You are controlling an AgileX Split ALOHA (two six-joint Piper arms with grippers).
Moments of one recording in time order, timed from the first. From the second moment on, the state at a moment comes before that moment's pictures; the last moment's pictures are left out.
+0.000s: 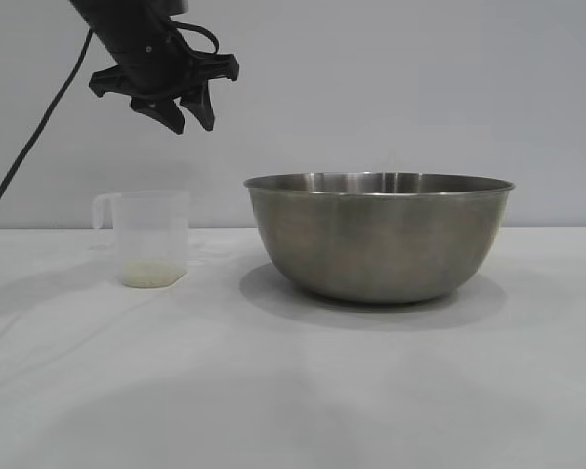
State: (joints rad) left arm -0.29 2.17 -1.71 -0.14 0.18 0.03; right arm 0.18 0.82 -0.81 0.21 0.87 -0.25
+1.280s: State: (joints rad) left arm -0.29 2.16 -1.71 -0.14 0.18 0.03; right arm 0.18 0.07 -0.49 0.15 1.14 -0.19
